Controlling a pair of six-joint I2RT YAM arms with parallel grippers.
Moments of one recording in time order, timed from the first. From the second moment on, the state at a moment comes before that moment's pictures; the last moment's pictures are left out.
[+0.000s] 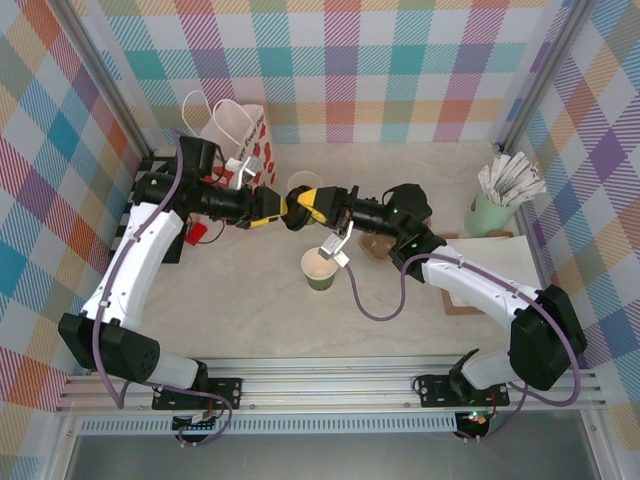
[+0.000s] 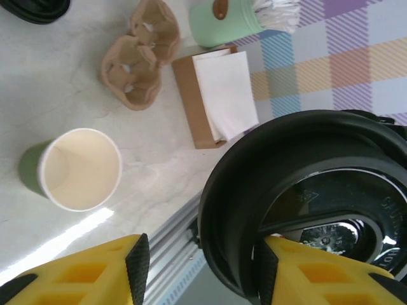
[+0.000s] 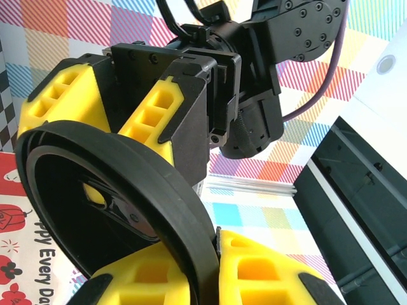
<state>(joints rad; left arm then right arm) -0.23 1.43 1.58 -1.09 0.90 -0.37 0.69 1.40 1.00 0.65 -0.68 -1.67</state>
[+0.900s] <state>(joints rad) -0.24 1.41 1.56 -1.07 0.59 -0.39 0.69 1.22 1.02 0.25 -0.39 -0.98</state>
